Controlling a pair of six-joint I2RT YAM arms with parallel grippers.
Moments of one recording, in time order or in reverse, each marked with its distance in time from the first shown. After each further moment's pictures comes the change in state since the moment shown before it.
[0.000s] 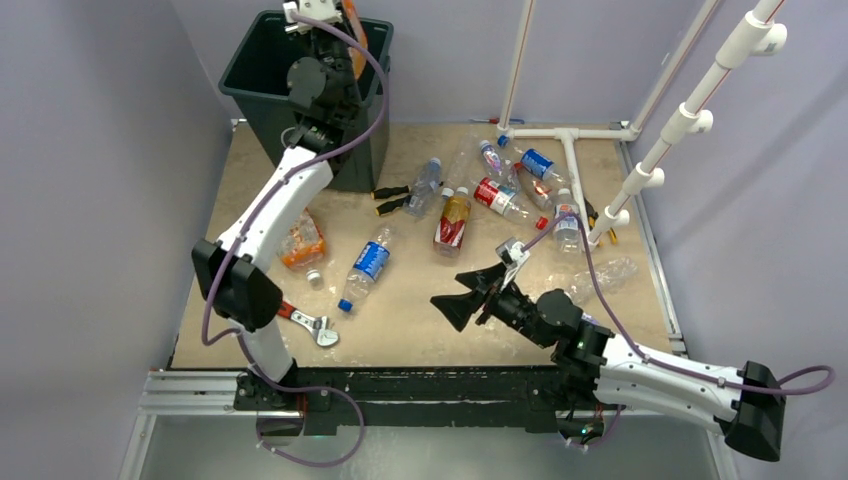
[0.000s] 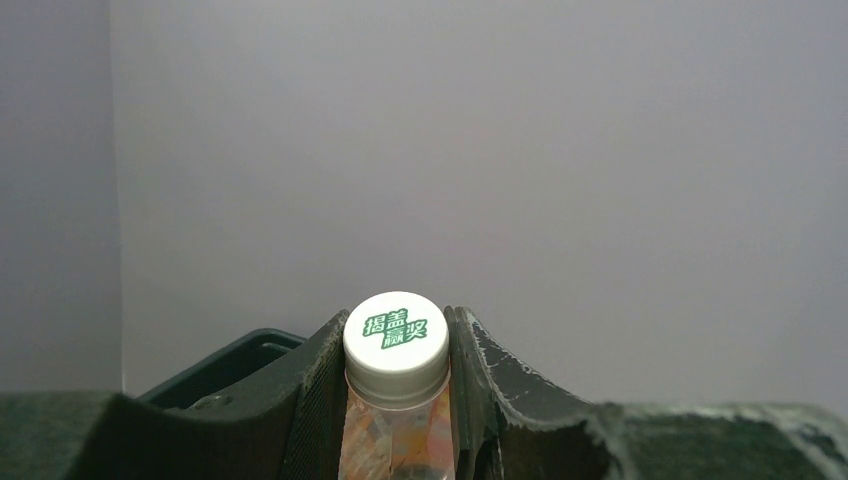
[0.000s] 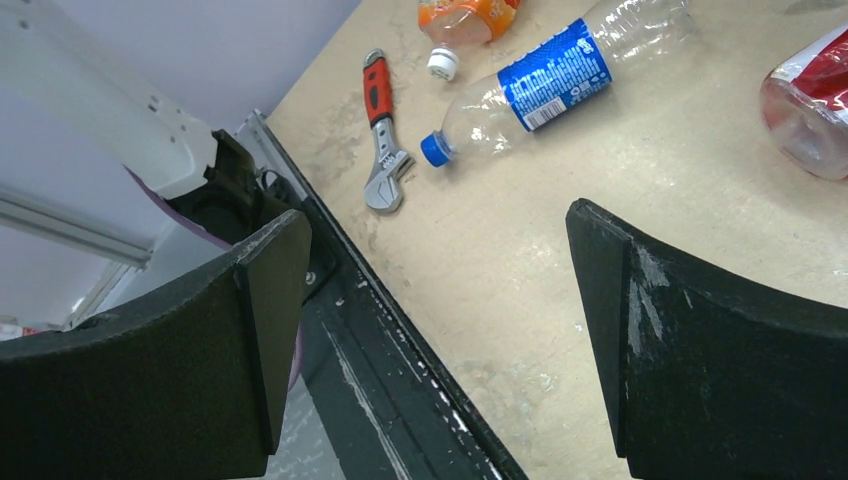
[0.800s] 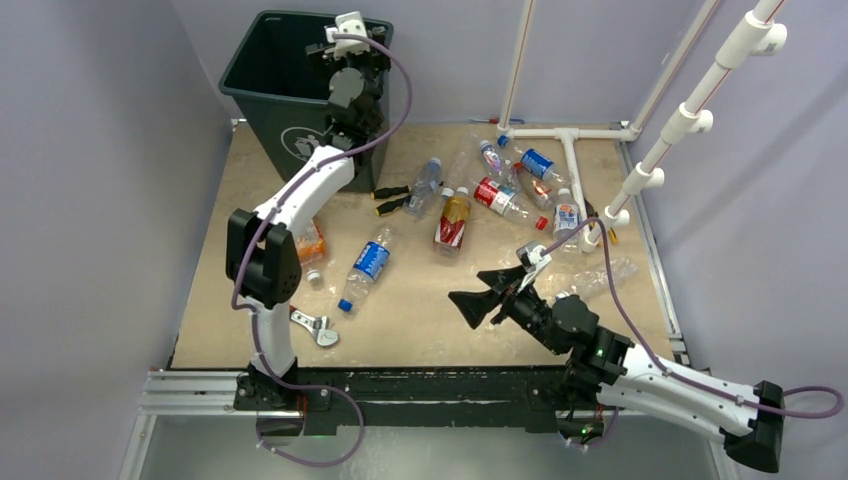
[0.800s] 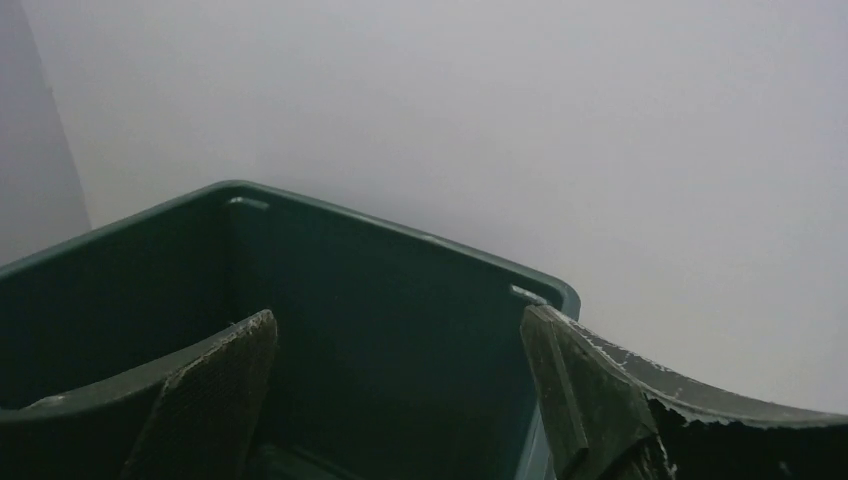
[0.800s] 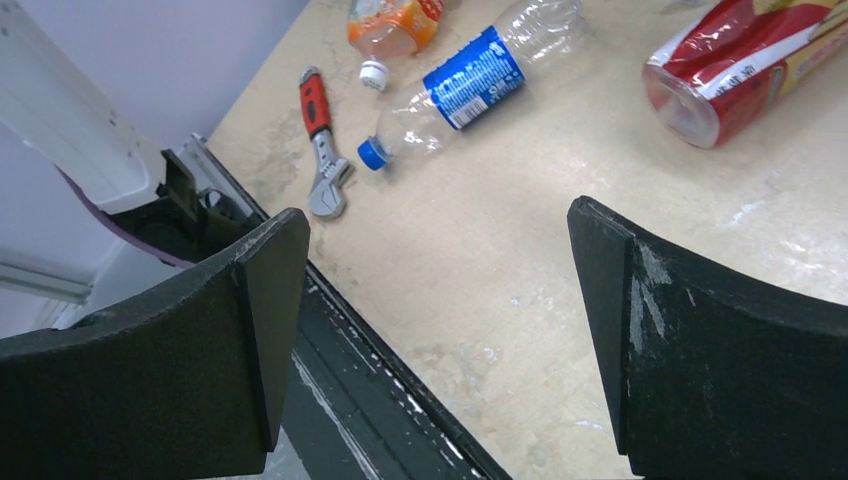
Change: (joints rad) left arm 0.026 0.221 -0.059 0.049 -0.051 -0.072; right arm 0.000 -0.195 -0.027 -0.172 0.118 -0.035
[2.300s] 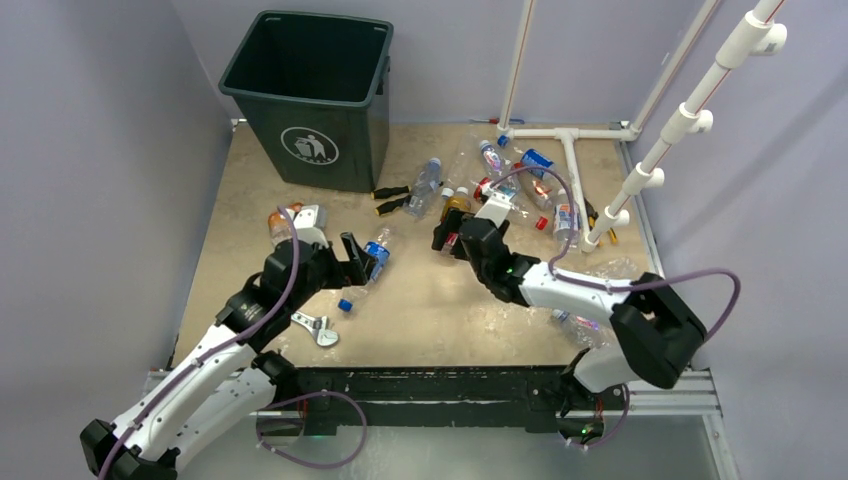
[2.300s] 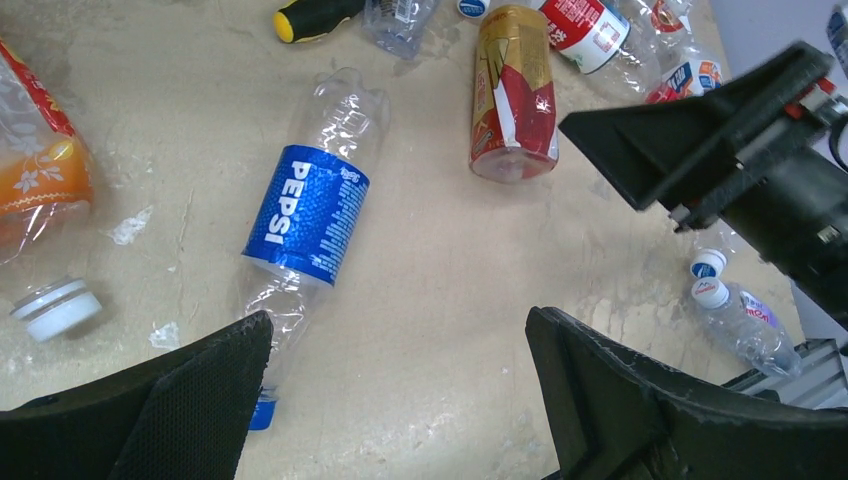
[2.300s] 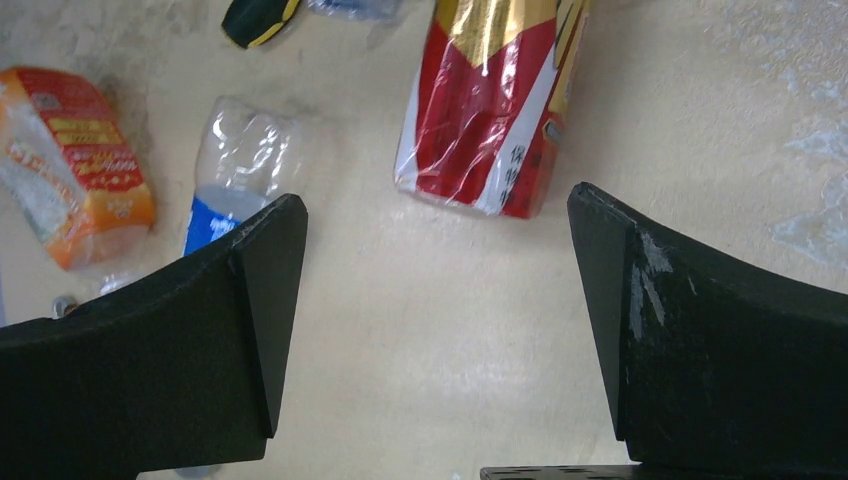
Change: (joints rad) left arm -0.153 -1.278 -1.189 -1.001 0.581 -0.773; right arm -0.268 0.917 0.423 0.005 0.242 0.259
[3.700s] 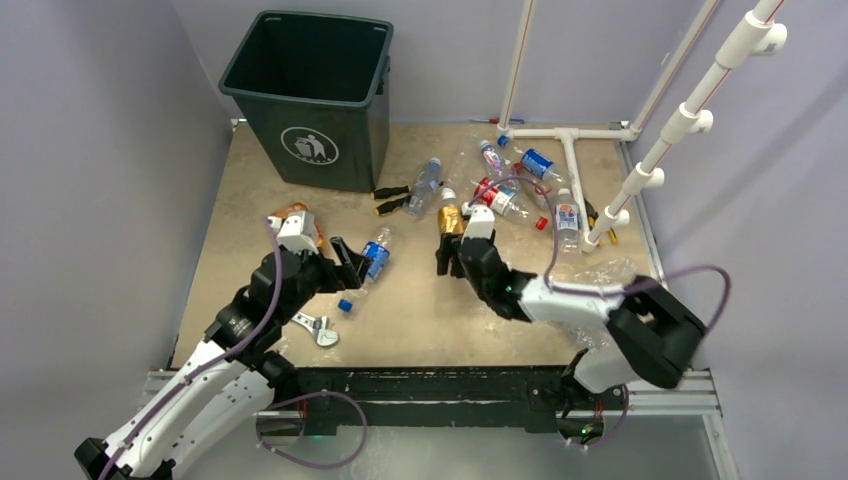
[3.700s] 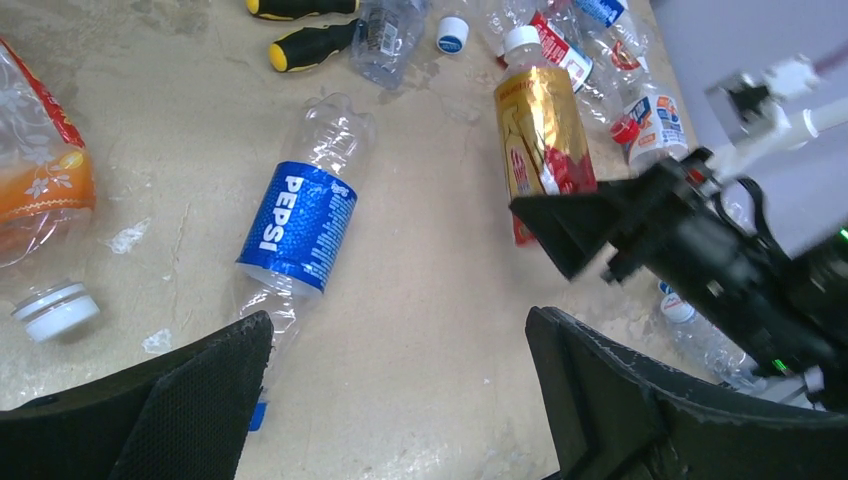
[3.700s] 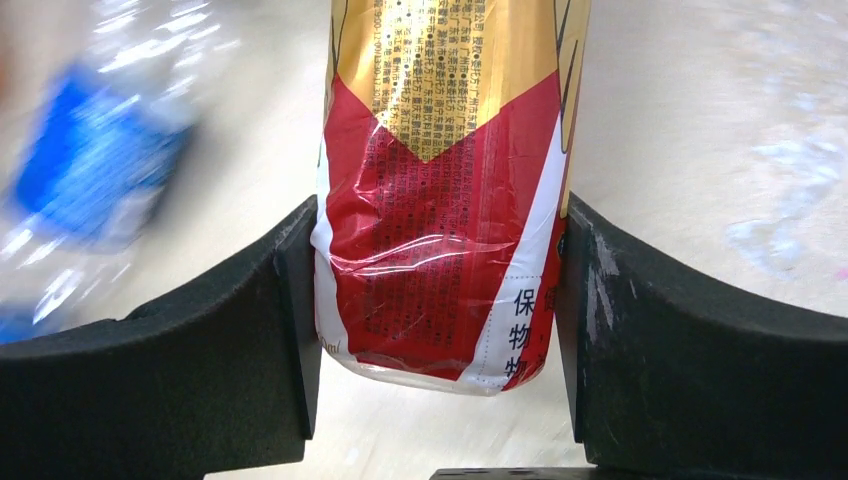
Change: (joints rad) left arm -0.020 -0.119 -0.041 0.000 -0.032 -0.026; right arm 0.003 0.123 -0.051 0.097 -0.010 -0.210
